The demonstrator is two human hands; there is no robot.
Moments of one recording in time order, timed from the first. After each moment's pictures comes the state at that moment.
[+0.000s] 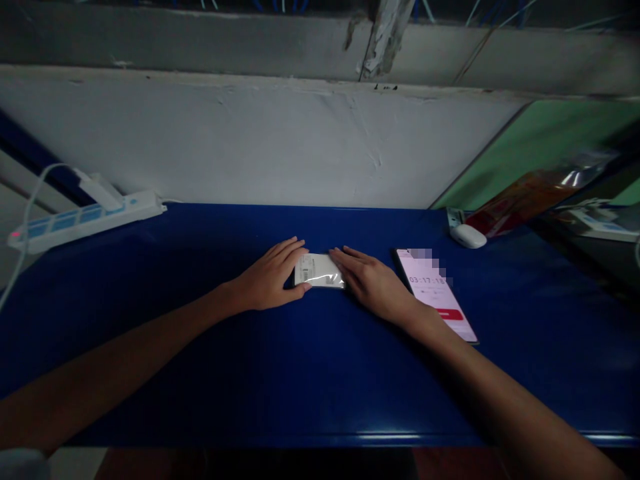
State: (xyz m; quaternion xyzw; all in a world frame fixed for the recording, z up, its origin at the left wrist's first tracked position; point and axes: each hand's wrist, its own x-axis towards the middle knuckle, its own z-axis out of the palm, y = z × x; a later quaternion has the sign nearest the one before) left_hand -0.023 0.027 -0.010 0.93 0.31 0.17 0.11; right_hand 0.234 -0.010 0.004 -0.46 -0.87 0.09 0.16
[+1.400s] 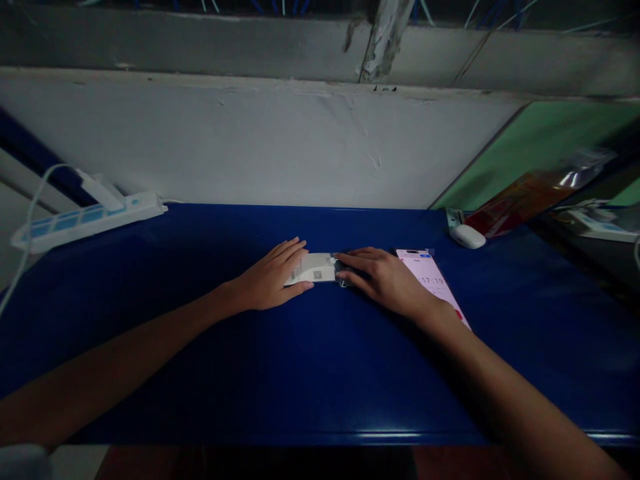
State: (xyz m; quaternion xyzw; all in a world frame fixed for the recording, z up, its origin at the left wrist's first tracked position) left_hand -0.022 0.026 -0.011 0.93 0.31 0.16 0.11; right_hand 0.248 -0.007 0.022 -0.42 -0.89 0.06 0.17
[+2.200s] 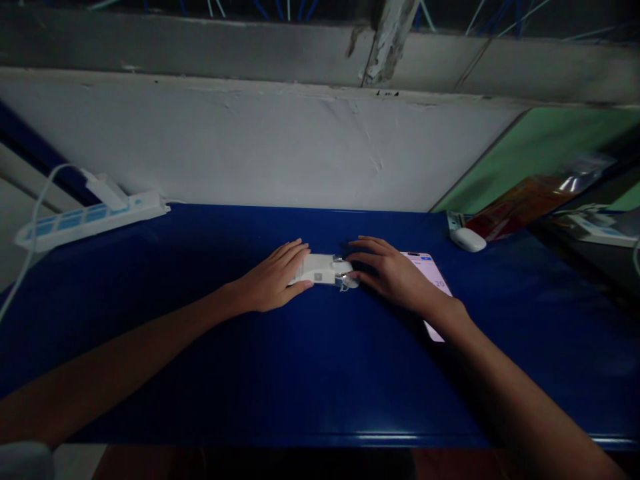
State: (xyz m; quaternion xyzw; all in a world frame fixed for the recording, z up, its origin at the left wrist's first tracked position) left_hand -0.023 0.025 -0.010 0.93 0.30 0.16 0.11; right_hand 0.264 0.002 0.021 -0.42 -0.89 0.04 0.17
